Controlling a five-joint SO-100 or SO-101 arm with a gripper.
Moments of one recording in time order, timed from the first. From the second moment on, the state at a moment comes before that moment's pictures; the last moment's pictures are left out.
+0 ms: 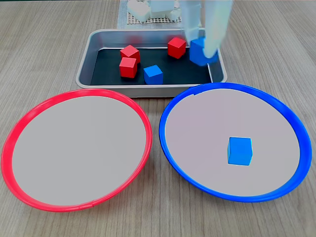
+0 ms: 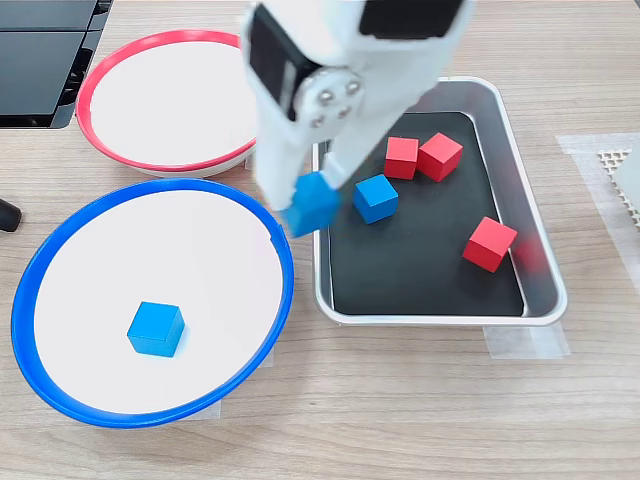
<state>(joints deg) -9.6 78.0 69.2 84.9 -19.2</state>
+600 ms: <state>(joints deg) -10.0 69.4 67.1 80.9 -25.2</state>
